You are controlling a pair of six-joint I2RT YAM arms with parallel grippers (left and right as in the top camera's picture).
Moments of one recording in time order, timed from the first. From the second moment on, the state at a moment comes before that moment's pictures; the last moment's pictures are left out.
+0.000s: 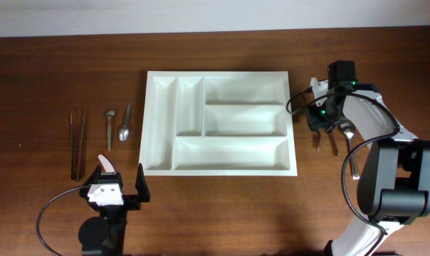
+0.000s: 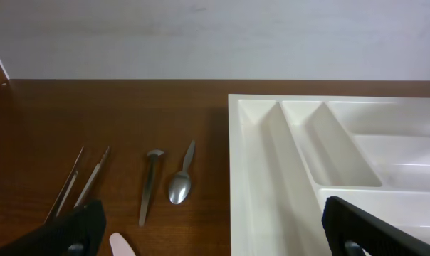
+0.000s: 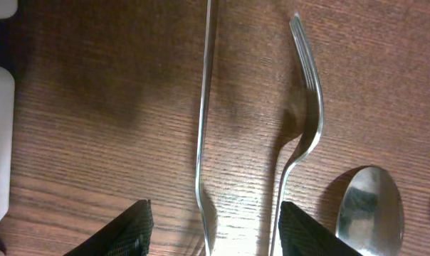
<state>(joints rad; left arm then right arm) 0.01 0.01 0.08 -0.22 -0.01 -0.02 -0.09 1.94 1.35 -0.75 0.01 -0.30</state>
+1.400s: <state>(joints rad) 0.01 0.01 0.08 -0.22 -0.01 -0.02 -0.09 1.98 1.58 -0.83 -0.10 -0.29</state>
